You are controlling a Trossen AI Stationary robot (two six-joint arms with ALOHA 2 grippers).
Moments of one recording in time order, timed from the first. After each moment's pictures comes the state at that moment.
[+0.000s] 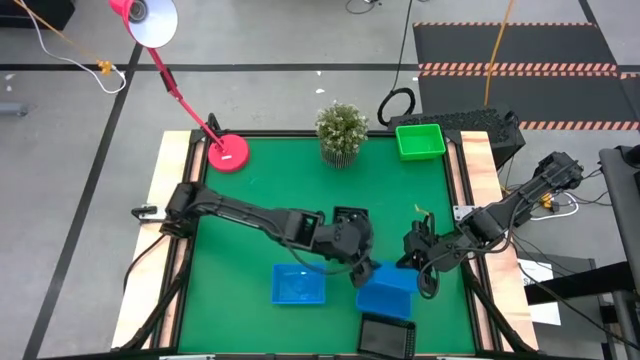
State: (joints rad) left arm -0.24 2.03 1.89 -0.45 -0.12 -0.66; right arm 0.58 1.03 0.86 -0.66 0.19 0.72
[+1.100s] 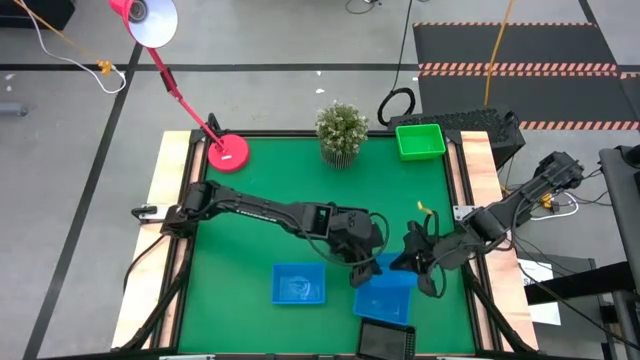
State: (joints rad) left arm -0.16 2.14 1.89 -0.32 0.34 -0.53; right arm 0.58 1.02 0.86 -0.52 0.23 0.65
